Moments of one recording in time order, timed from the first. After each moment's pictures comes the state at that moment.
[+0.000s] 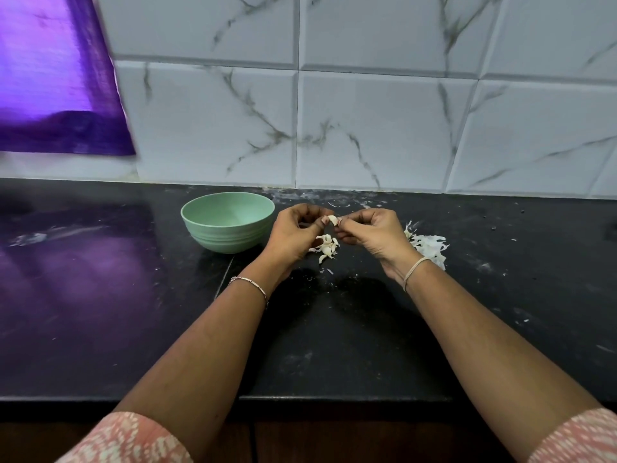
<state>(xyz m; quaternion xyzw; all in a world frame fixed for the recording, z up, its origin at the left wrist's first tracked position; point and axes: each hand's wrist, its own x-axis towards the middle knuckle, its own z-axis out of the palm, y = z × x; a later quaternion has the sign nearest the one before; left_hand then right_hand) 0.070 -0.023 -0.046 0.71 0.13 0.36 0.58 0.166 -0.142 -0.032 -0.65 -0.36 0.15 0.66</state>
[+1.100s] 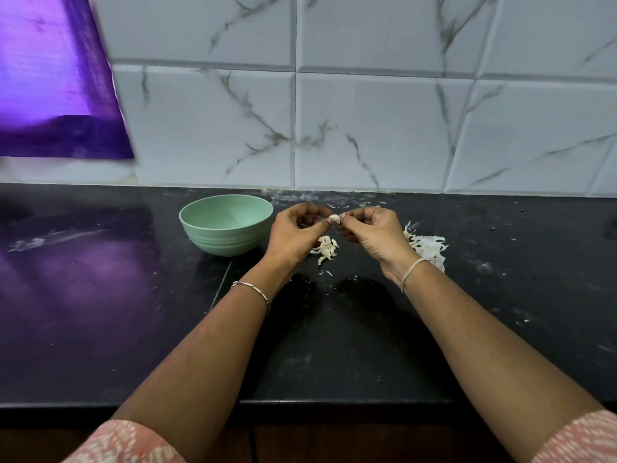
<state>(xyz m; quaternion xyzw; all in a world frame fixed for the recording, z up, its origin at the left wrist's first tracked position) 0.069 -0.031 -0.042 0.70 0.14 0.39 0.59 0.167 -0.138 -0.033 -0.64 -0.34 0.13 0.68</state>
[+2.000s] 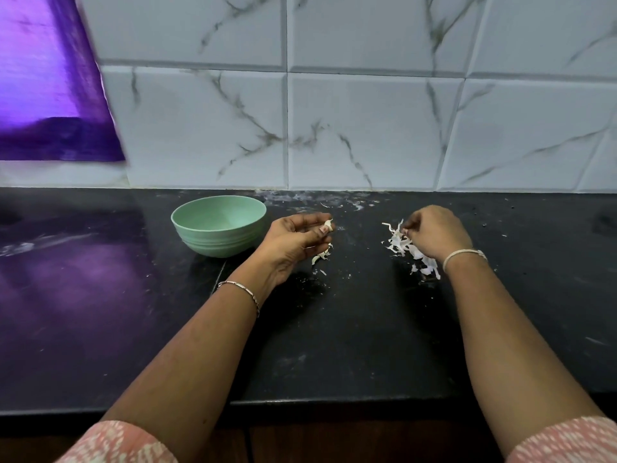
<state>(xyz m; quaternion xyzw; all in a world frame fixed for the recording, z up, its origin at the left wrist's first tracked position) 0.065 -0.030 -0.046 0.59 0.12 0.25 0.76 0.240 -0.201 -0.022 -0.91 -0.33 -0.13 0.23</state>
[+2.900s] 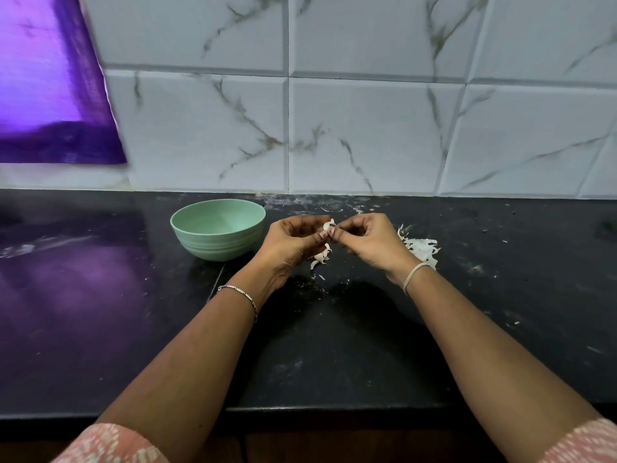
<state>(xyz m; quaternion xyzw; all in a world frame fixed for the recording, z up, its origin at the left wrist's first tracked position) 0.067 -0.029 -0.048 0.62 0.11 0.29 0.72 0.179 -0.149 -0.033 -0.72 -0.43 0.07 0.54</state>
